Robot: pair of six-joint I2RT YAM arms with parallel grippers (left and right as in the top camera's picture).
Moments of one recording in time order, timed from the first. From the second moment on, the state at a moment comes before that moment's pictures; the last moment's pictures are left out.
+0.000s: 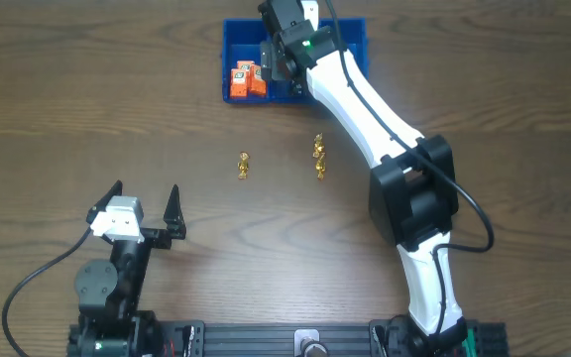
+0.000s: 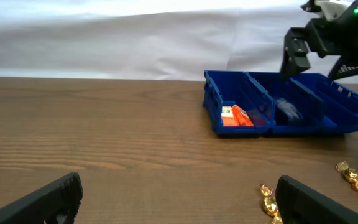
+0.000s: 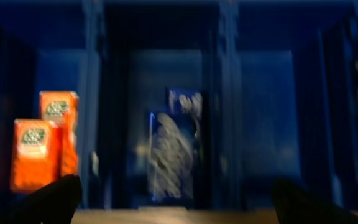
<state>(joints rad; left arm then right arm) -0.04 0.01 0.02 -0.11 0.10 -0.06 0.49 2.24 2.04 -0.86 0.28 0.43</state>
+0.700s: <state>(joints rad) -0.04 0.01 0.02 -0.11 0.10 -0.06 0.81 2.10 1.87 -1.07 0.18 0.65</state>
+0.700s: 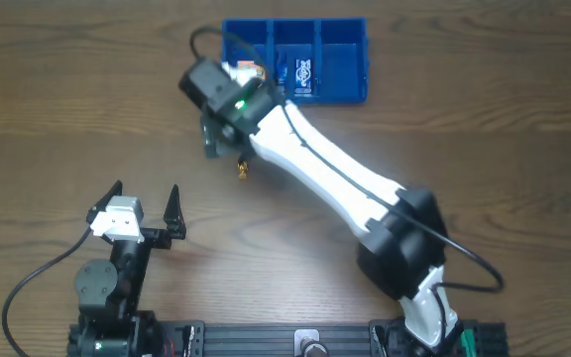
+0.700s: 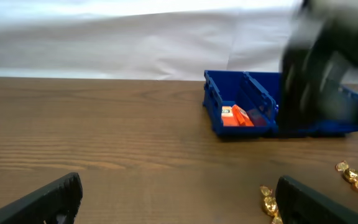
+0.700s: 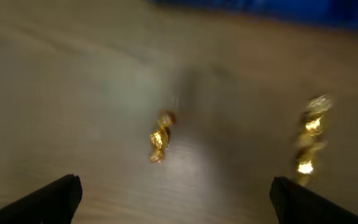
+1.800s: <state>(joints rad) -0.04 0.01 0.02 -0.11 0.10 -0.06 0.82 2.27 1.76 -0.87 0.11 0.74</state>
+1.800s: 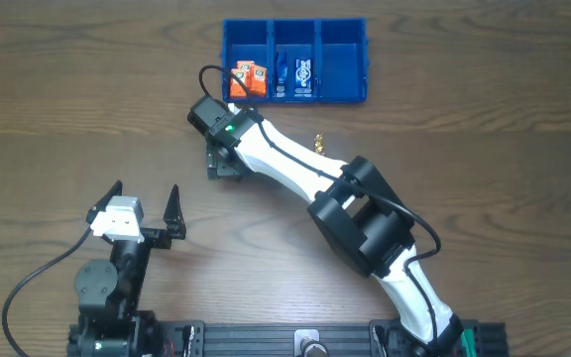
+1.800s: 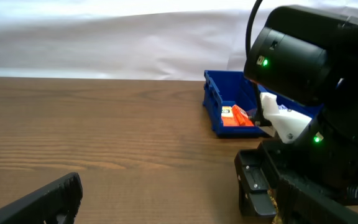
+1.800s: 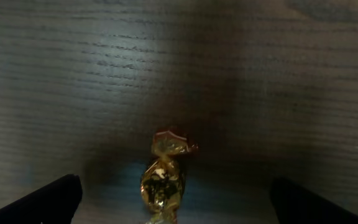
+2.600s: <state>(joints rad) -0.04 0.01 0.02 -0.11 0.10 -0.06 0.82 2.28 1.76 -0.85 0.12 0.75</state>
